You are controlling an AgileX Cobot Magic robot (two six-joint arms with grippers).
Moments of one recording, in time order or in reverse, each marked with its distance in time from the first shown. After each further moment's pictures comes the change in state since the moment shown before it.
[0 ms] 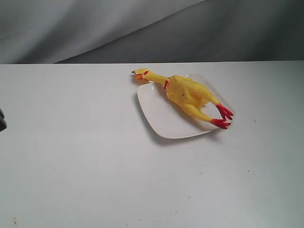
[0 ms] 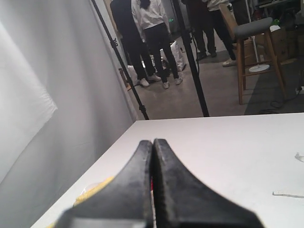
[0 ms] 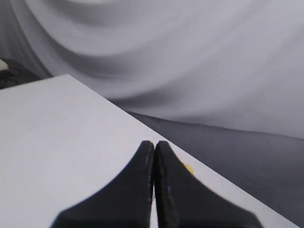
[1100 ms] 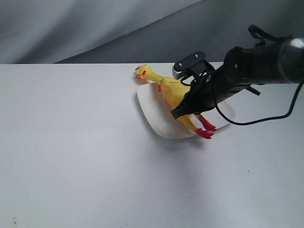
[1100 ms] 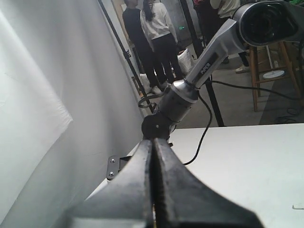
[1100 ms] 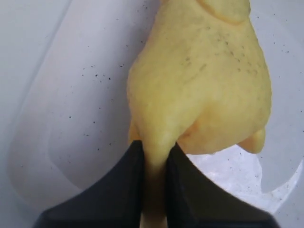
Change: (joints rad) left arm 0.000 0.000 -0.046 0.000 0.033 0.000; right arm -0.315 1.178 -0.068 0.309 -0.290 -0.385
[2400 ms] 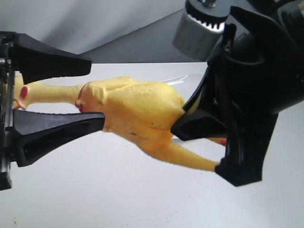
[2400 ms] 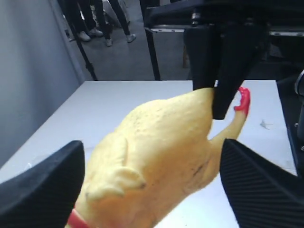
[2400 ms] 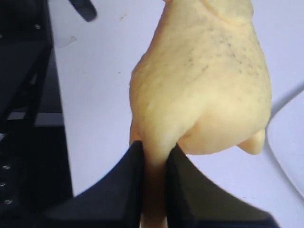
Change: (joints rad) left arm 0.000 0.508 -0.129 -0.038 -0.185 0.157; right arm 0.351 -0.744 0.000 0.097 0.746 -0.139
